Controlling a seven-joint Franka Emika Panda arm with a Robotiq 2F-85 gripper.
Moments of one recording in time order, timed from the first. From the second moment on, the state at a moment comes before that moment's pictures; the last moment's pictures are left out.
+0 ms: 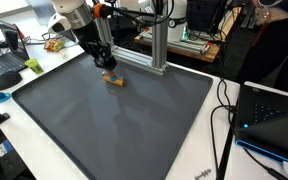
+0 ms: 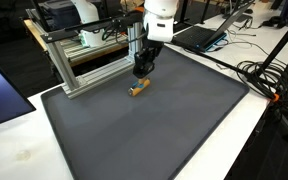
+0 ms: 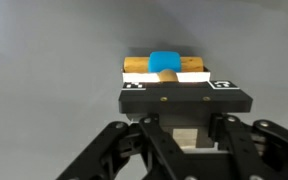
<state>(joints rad) -0.07 0.44 -0.02 -1.77 -0.05 2.02 -0.19</state>
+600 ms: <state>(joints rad) -0.07 0.44 -0.02 -1.78 -0.05 2.00 -0.19</state>
